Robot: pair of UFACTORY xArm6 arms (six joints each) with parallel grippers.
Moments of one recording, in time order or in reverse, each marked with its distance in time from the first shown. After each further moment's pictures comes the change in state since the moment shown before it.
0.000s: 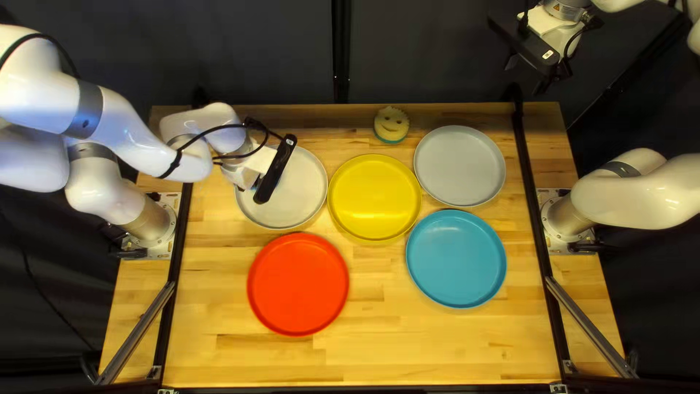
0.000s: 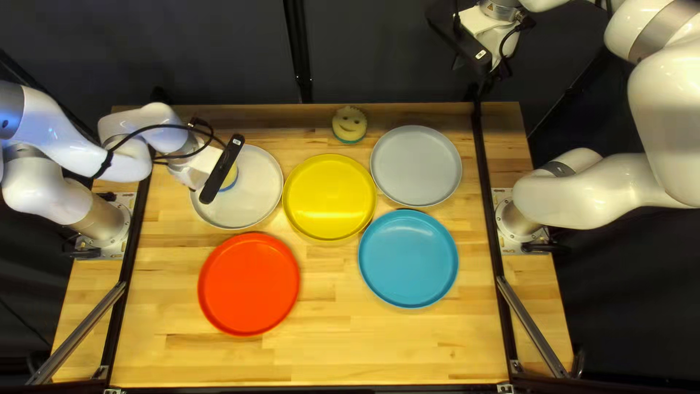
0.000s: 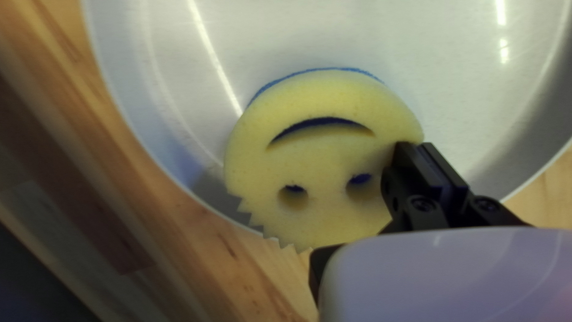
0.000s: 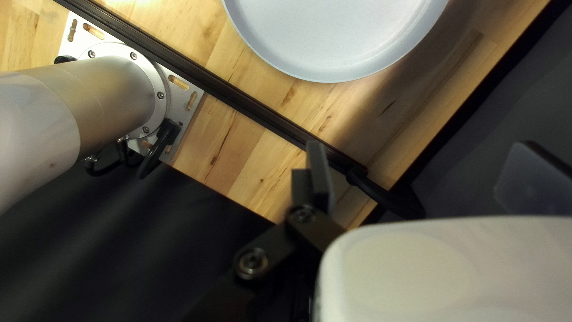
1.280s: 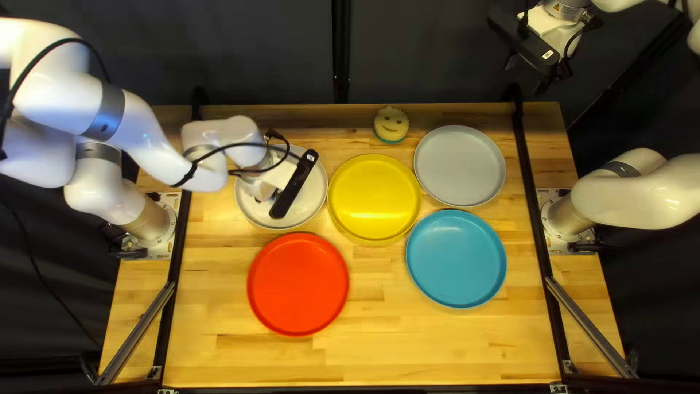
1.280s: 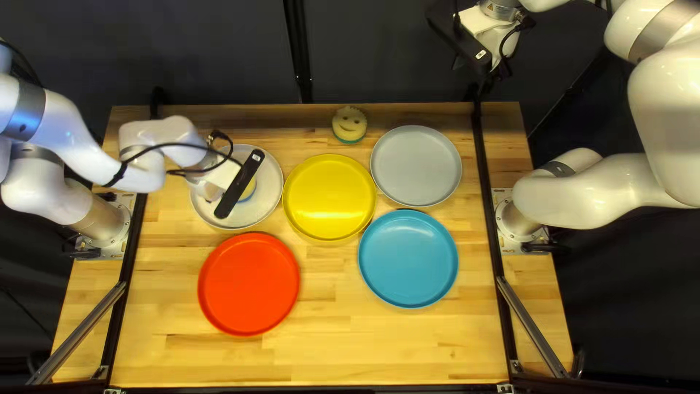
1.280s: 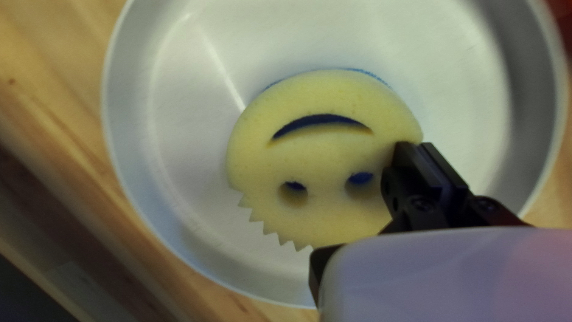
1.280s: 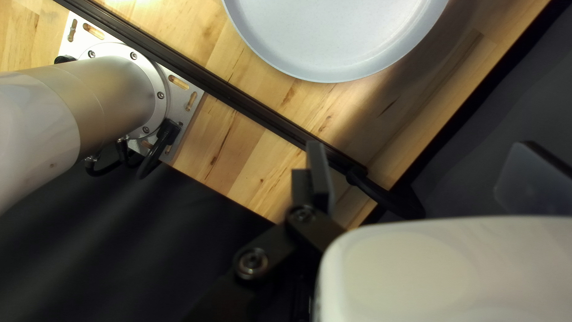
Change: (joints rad) left arm -0.001 0.159 -0.165 -0.041 0.011 0.102; right arm 0.000 0.000 0.000 0.000 0.000 0.000
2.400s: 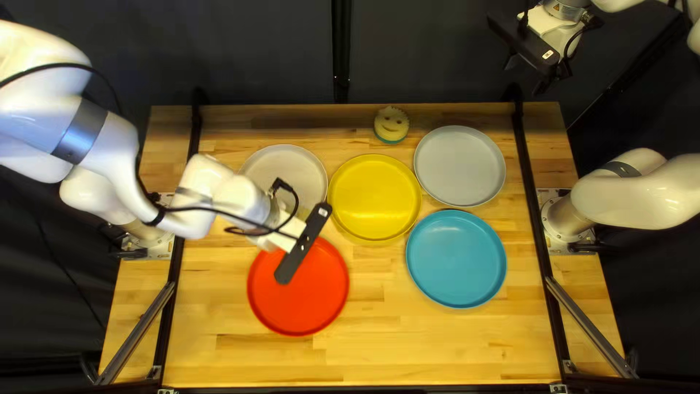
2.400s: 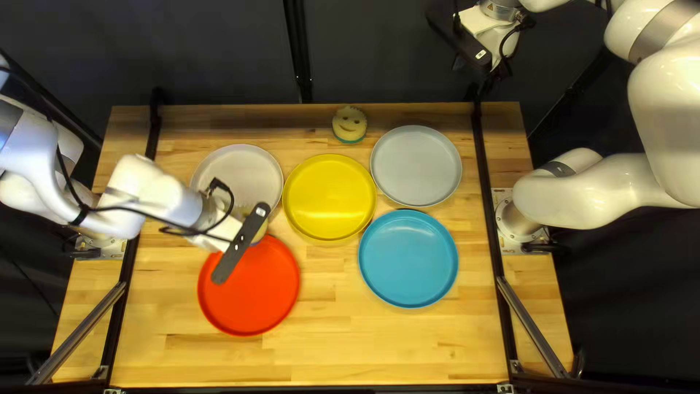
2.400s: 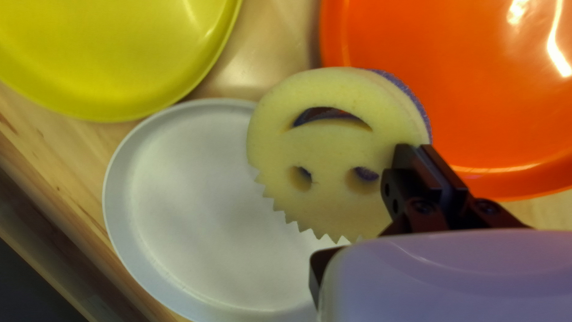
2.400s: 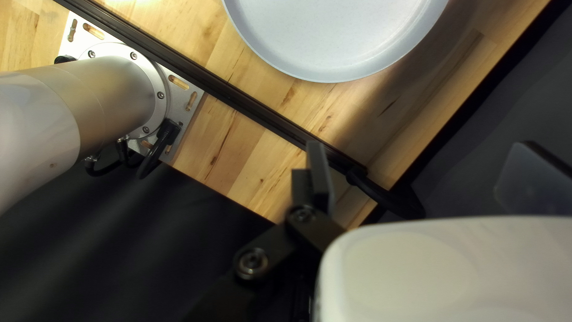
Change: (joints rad) left arm -0.687 -0.072 -0.093 0.327 0.081 -0.820; right arm 0.000 0.000 0.000 0.000 0.000 0.000
